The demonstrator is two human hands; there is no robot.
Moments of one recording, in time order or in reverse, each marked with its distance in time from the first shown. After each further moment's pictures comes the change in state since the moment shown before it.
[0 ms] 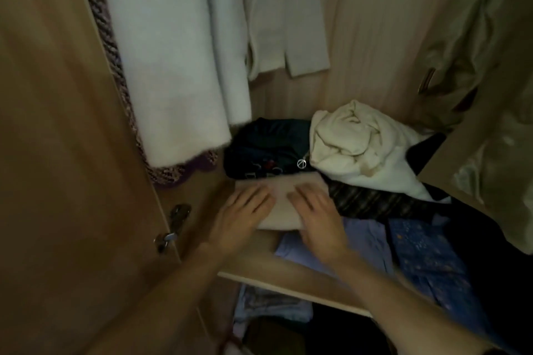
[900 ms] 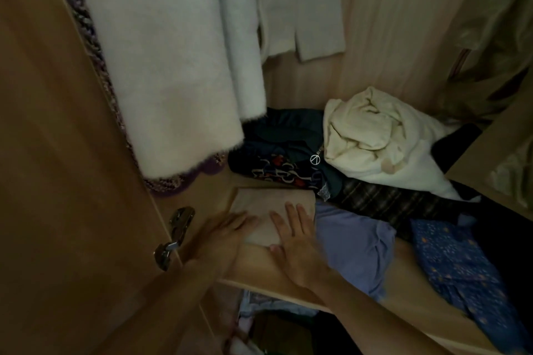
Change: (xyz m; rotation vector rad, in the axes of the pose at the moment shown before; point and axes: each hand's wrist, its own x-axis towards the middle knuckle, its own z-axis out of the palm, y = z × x) left_hand -0.045 -0.046 0.077 -0.137 -0.493 -0.251; right_hand -0.012 -0.022 0.104 0.084 -0.386 0.147
